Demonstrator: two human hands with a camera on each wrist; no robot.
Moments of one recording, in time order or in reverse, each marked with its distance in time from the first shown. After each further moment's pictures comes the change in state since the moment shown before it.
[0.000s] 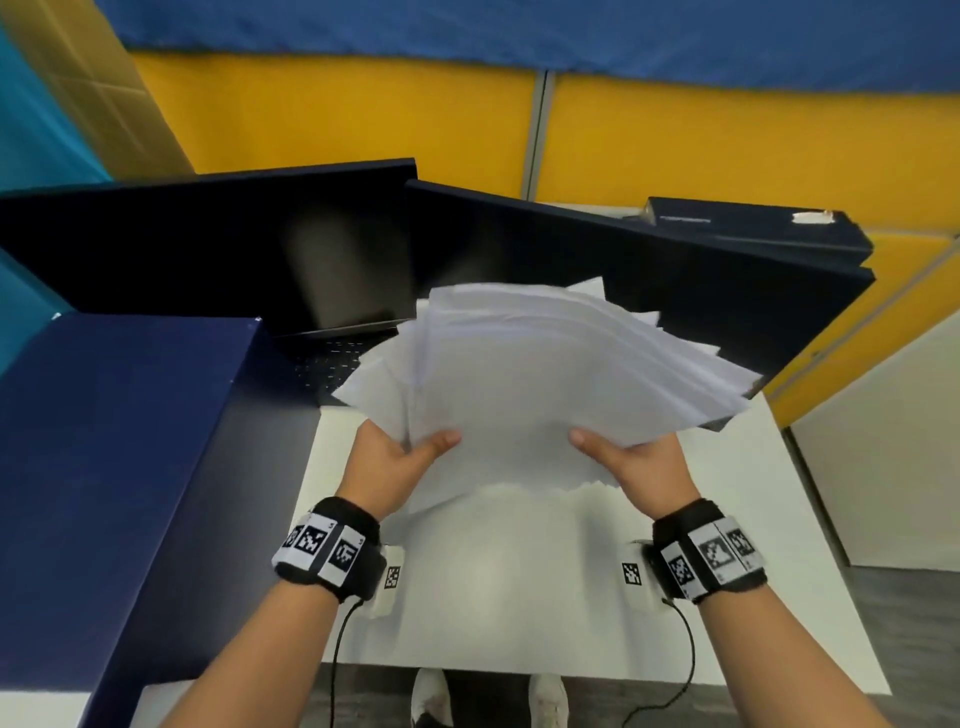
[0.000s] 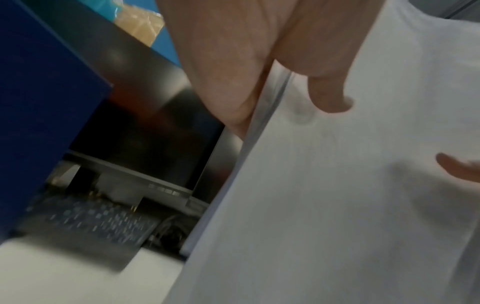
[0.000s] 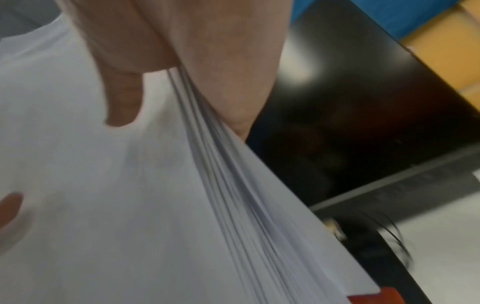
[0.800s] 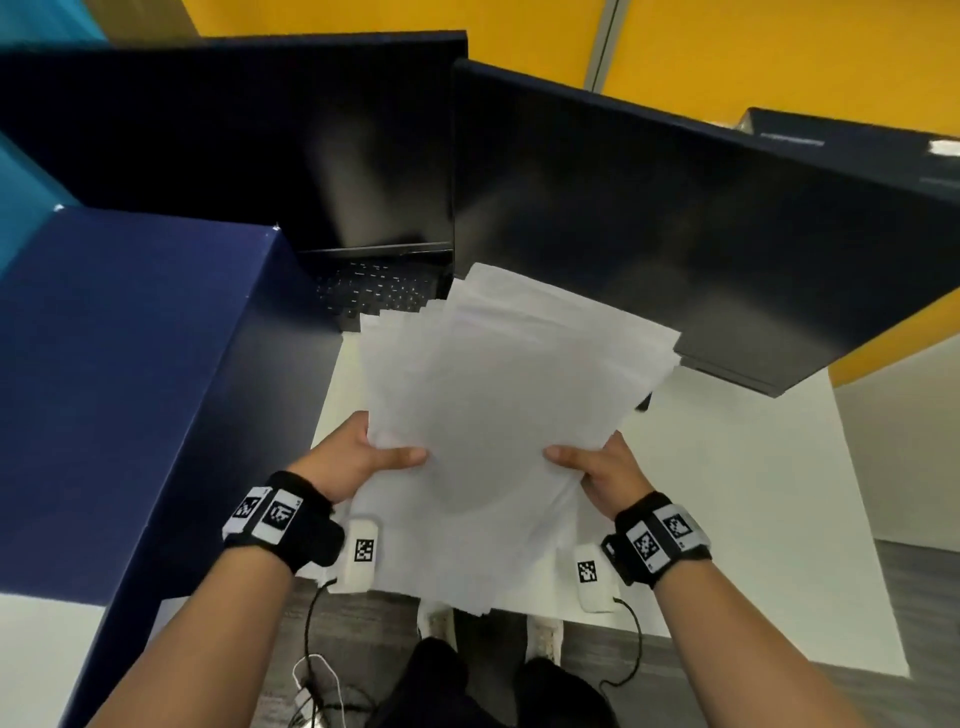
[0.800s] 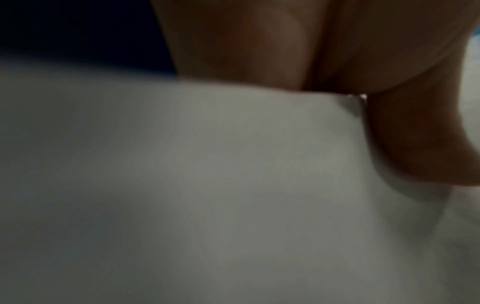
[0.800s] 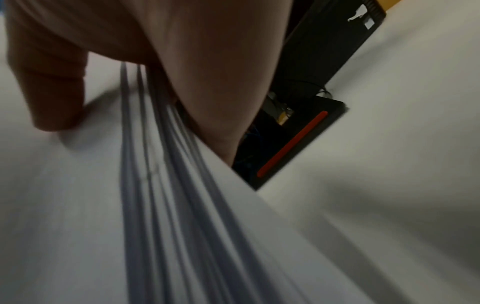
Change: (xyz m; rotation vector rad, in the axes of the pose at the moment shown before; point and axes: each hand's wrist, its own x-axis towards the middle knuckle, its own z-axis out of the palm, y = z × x) left_hand -0.023 -0.065 -0.059 -0.301 -0.459 -0.398; right_hand -0.020 0.092 0.059 0.371 -0.232 0.501
